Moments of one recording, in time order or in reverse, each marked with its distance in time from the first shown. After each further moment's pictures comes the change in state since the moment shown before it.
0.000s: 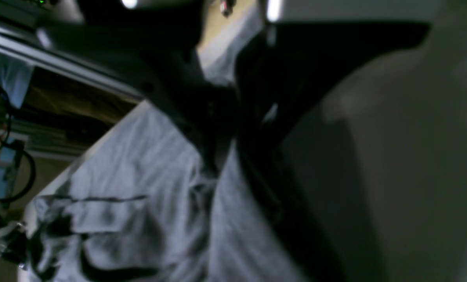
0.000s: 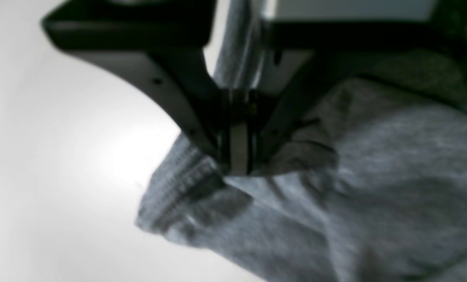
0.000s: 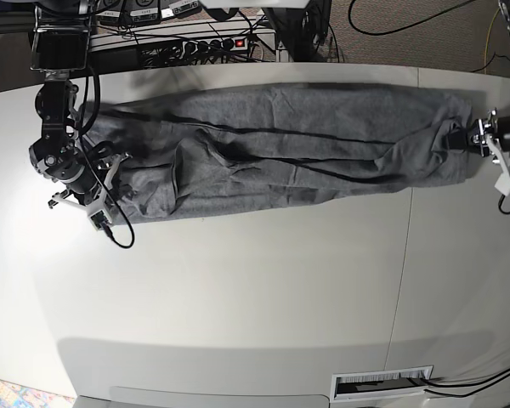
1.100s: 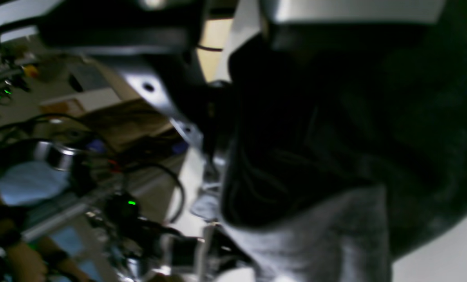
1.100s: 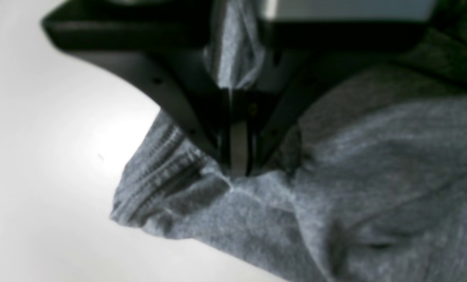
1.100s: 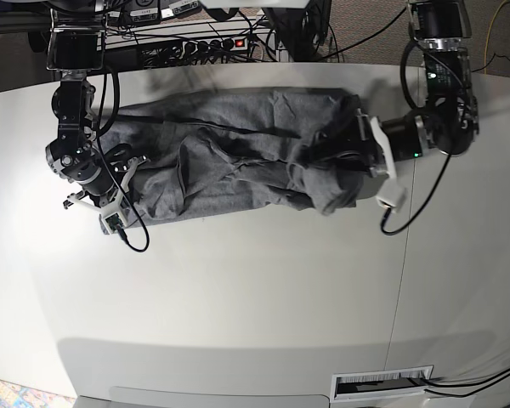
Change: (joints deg) left arm 5.6 29.6 4.3 36.2 0.3 -5.0 -1.0; right arm 0.4 -4.6 -0.4 0.2 -1.7 -0.8 -0.2
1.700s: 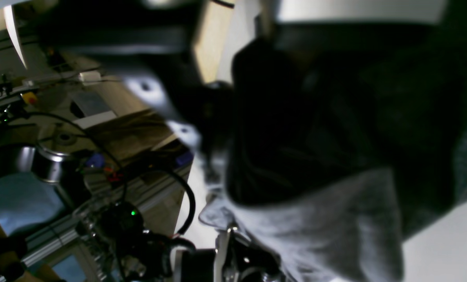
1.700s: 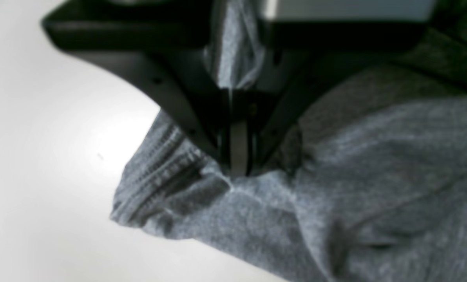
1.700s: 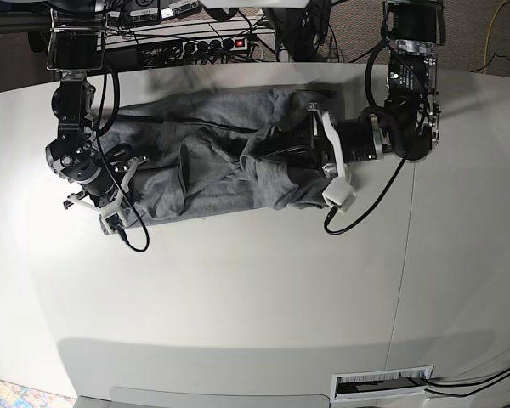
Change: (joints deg) left arm -1.9 3.4 9.0 0.0 9.9 -0.3 -6.4; right arm 0.0 0.0 0.0 0.0 0.0 0.0 0.0
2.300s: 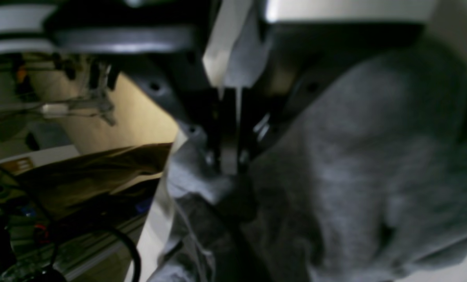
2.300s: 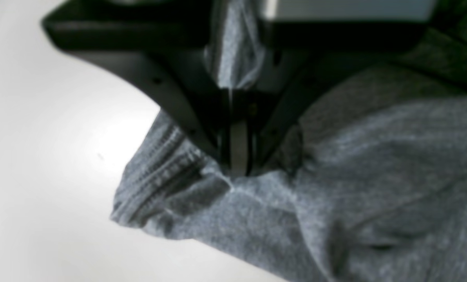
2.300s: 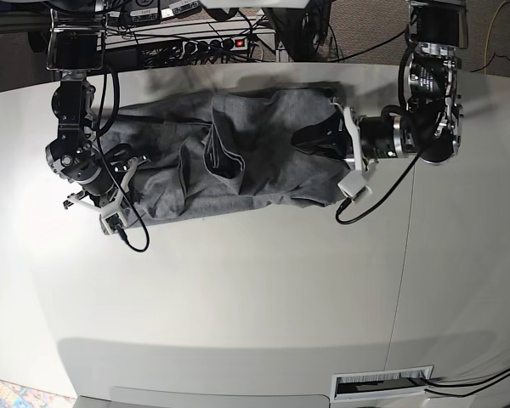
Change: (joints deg) left arm 0.0 -7.0 0.0 0.0 4.7 0.0 2.7; right arm 0.0 0.0 0.0 0.0 0.0 0.0 0.0
